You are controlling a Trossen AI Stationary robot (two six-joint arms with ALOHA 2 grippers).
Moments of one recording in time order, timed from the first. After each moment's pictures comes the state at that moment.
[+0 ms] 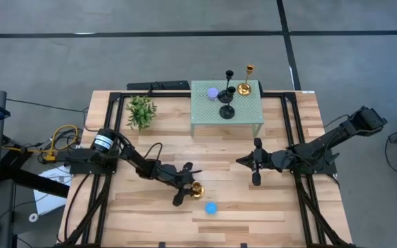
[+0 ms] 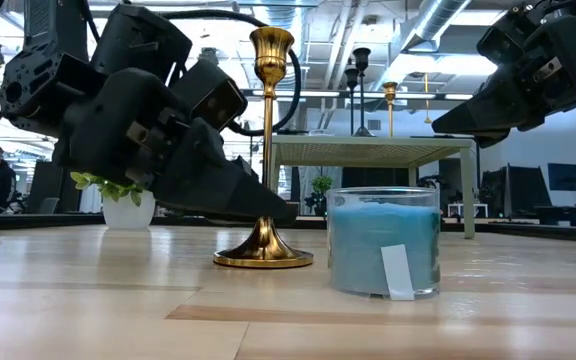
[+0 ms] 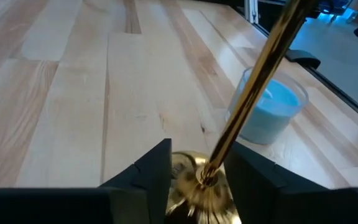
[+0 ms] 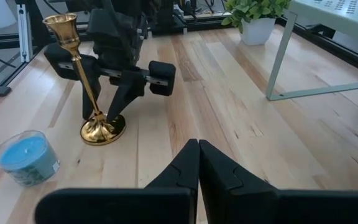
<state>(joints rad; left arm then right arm) -0.32 1.87 0.62 1.08 0.02 -0.14 0.38 1.03 0.21 0.46 0.47 0.23</state>
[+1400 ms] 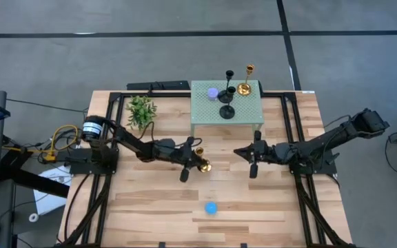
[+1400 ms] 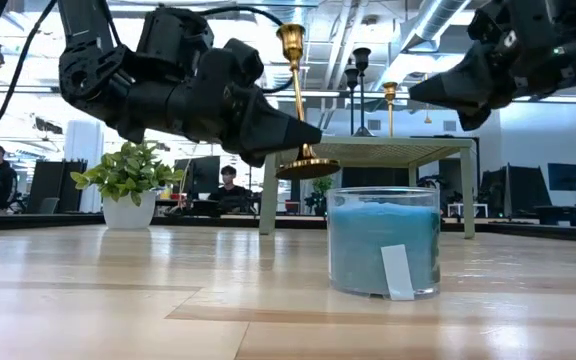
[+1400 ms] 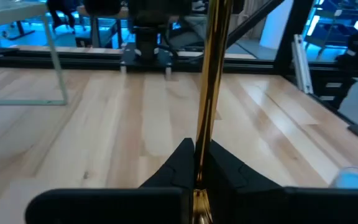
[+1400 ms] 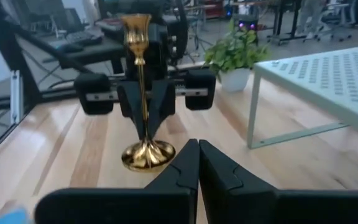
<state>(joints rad) -0.07 1.70 0.62 1.09 0.10 0.00 0.29 1.03 0.21 0.66 0.47 0.18</state>
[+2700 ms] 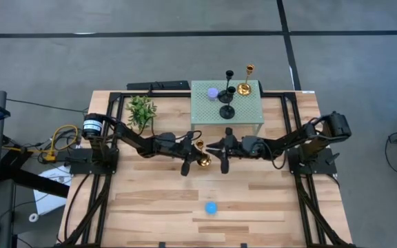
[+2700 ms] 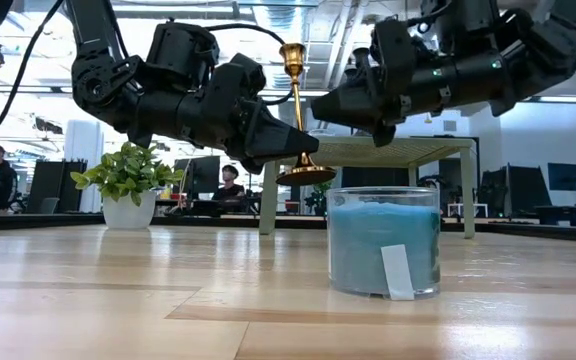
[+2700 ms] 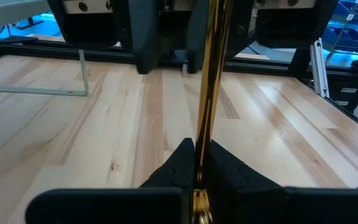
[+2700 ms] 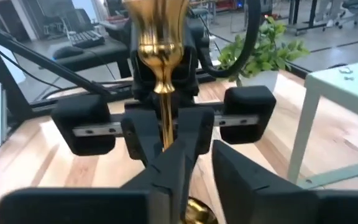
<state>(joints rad) 0.01 1.70 0.62 1.07 0.15 -0.03 0.08 1.61 0.53 0.92 0.20 0.20</state>
